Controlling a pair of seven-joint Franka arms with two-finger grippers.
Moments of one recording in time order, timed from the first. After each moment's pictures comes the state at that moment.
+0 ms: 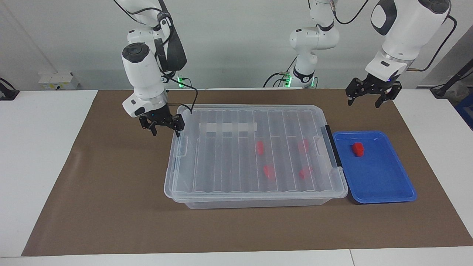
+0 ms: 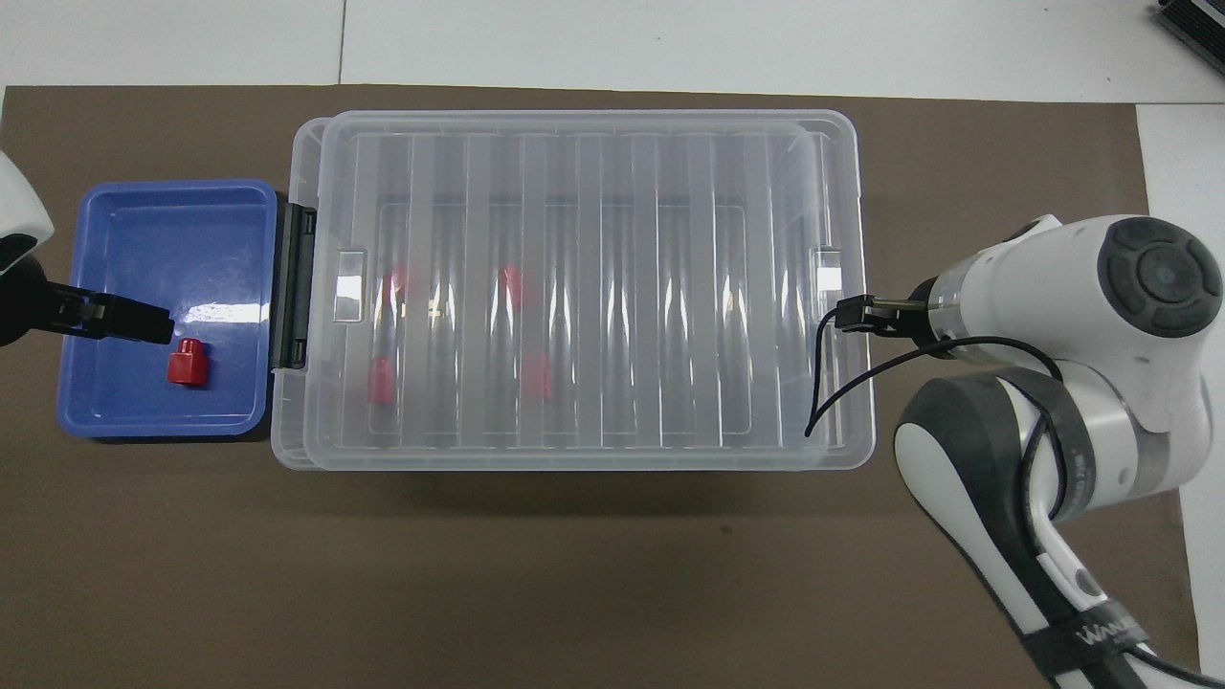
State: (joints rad) left arm -0.02 -0.07 -0.03 -1.72 0.00 1.68 0.15; right arm 0.16 0.01 0.01 -2.01 -0.01 2.11 0.33
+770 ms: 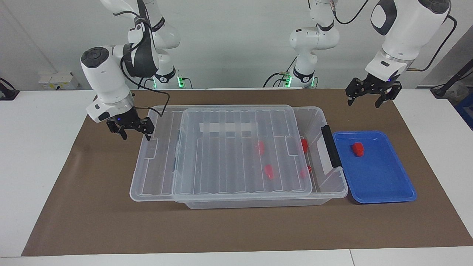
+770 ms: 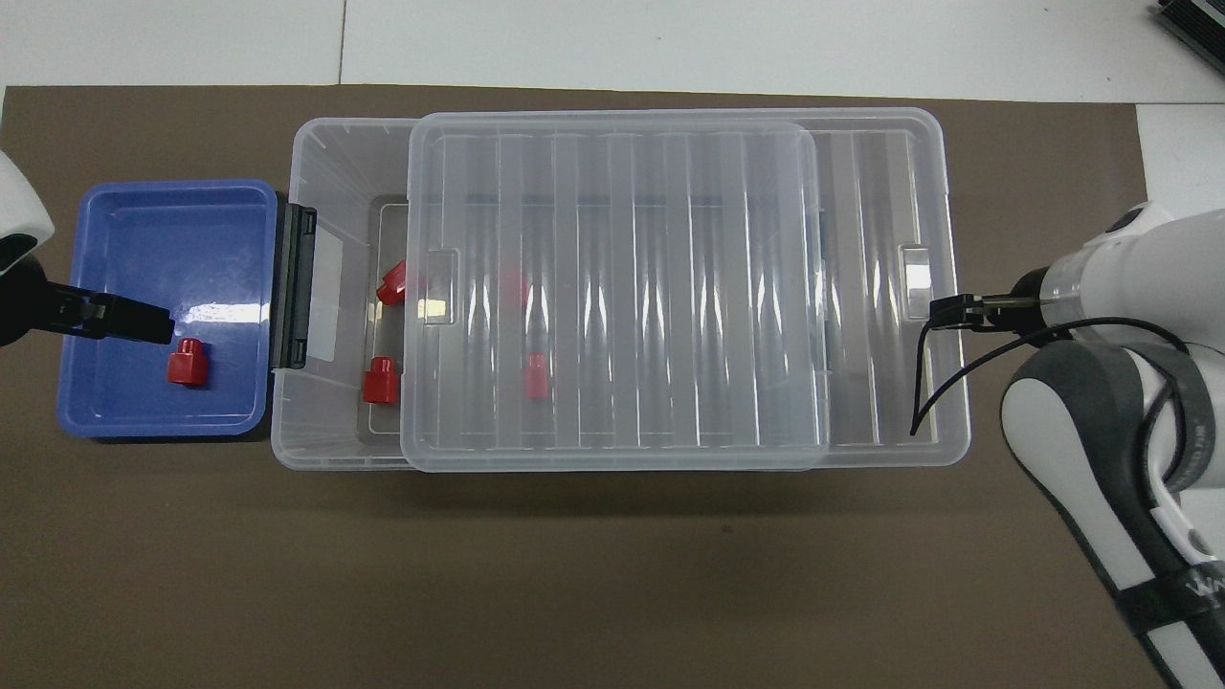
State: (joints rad) left arm -0.02 -0.07 -0.03 -1.72 0.00 1.68 0.15; right arm -0.01 0.01 0.01 -2.02 -0.01 2.11 0.04
